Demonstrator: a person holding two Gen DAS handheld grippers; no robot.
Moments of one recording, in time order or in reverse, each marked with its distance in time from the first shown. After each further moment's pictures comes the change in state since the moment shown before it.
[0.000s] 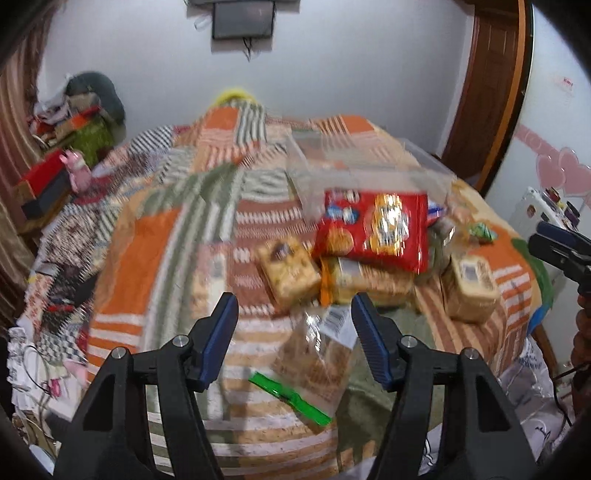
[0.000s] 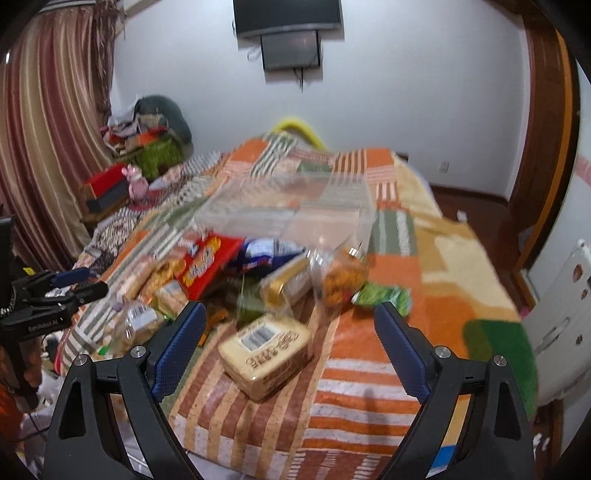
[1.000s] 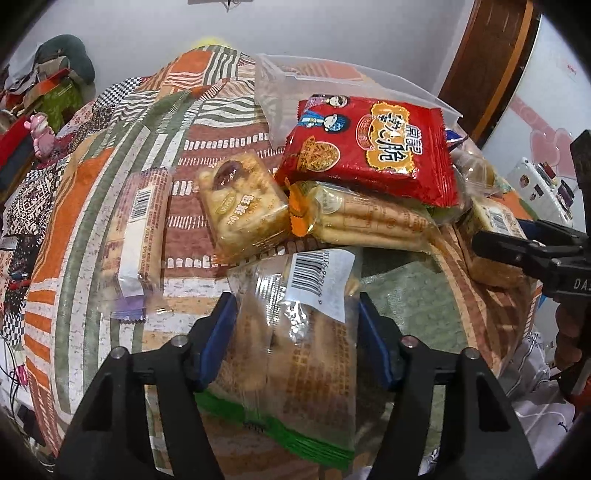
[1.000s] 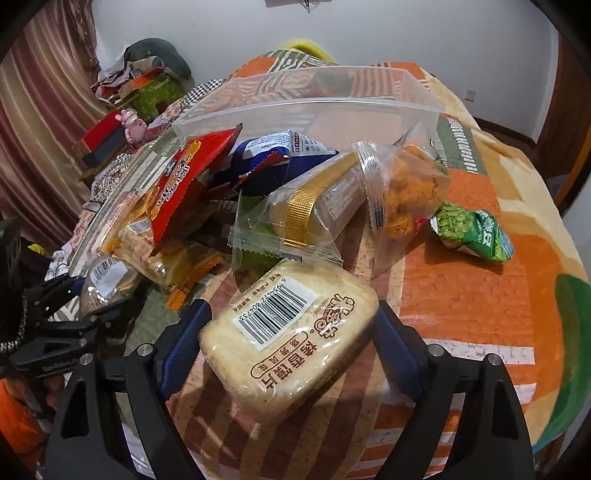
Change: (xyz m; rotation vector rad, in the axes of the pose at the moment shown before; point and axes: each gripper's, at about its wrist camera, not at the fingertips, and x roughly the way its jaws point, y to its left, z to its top) left arm 0.075 -0.013 -0.025 -0.009 0.160 -0.086; right arm 0.077 0.005 -0.018 0.028 0.256 0.064
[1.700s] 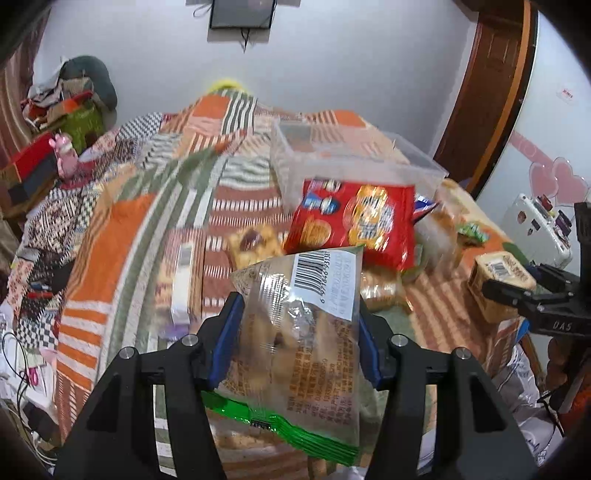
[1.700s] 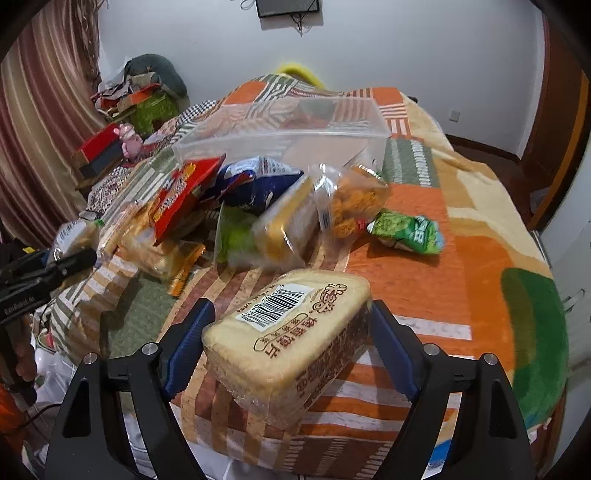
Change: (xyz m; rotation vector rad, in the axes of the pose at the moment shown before) left arm -0.068 -0.005 0.015 -0.028 -0.173 0.035; right arm -0.047 -0.018 -0.013 -0.015 -0.103 -0.055
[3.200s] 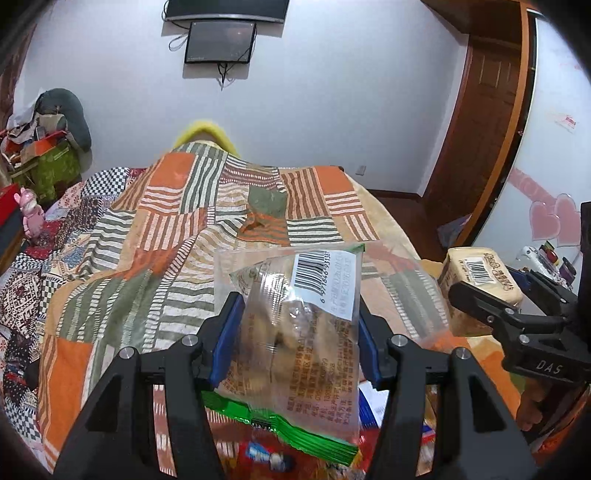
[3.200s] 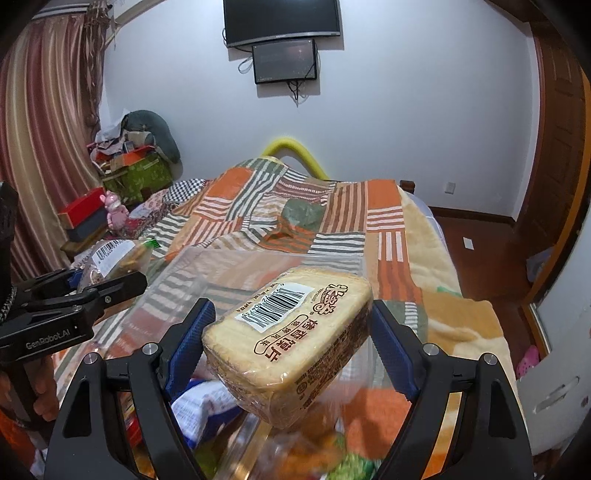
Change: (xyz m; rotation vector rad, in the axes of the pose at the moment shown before) left arm 0.100 -0.039 0.174 0.020 -0.116 -0.050; right arm 0.047 -0.020 0.137 -0.035 -0.248 -0.044
